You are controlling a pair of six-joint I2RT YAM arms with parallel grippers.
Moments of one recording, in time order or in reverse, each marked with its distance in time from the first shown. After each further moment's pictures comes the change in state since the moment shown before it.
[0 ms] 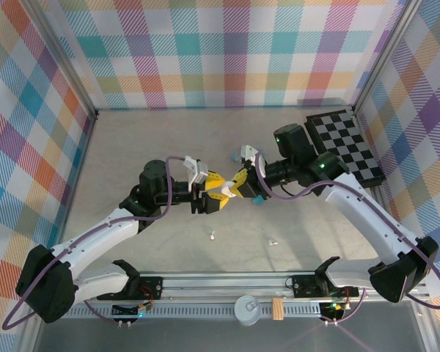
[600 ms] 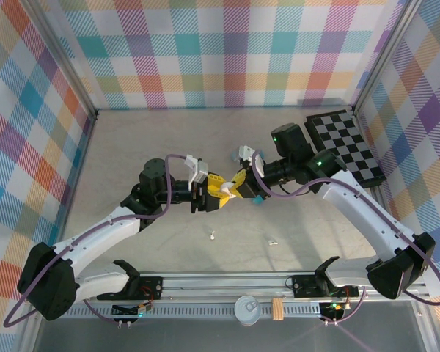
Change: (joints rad) left arm -0.002 0.022 0.011 0.056 0.069 -0.051; right arm 0.001 0.025 0.017 -0.026 -0.002 -0.016
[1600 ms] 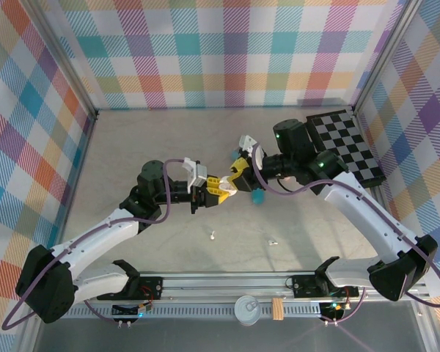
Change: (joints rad) left arm -0.005 -0.027 -0.017 0.018 -0.031 0.143; right arm -0.001 -0.015 0.007 0.140 0.129 0.139
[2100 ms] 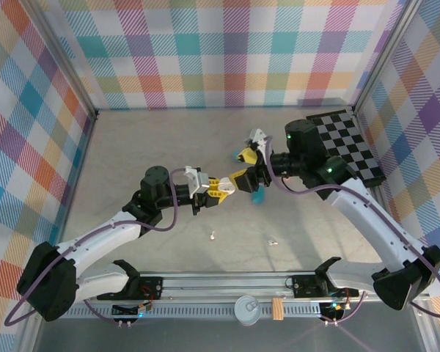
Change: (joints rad) left arm -0.001 0.023 -0.076 0.047 -0.135 0.192; right arm -0.057 -0.081 -0.077 0.134 -0.006 0.193
